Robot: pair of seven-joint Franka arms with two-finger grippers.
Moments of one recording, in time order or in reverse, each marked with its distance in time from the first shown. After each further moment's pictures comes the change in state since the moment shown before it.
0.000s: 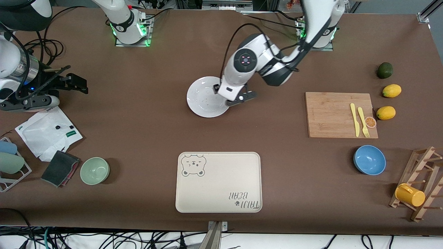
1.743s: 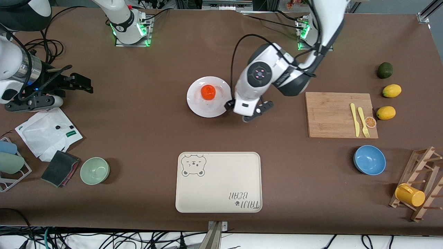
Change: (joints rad) left arm 0.055 -0.080 0.158 0.094 0.002 -0.235 0.085; right arm 0.002 0.007 0.001 -0.010 0.081 0.000 0.001
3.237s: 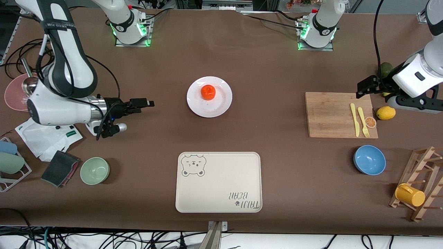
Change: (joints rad) left arm 0.355 -0.429 0.261 0.019 0.000 -0.318 1.183; right arm 0.024 0.215 0.015 -0.299 0.609 0.251 -0.291
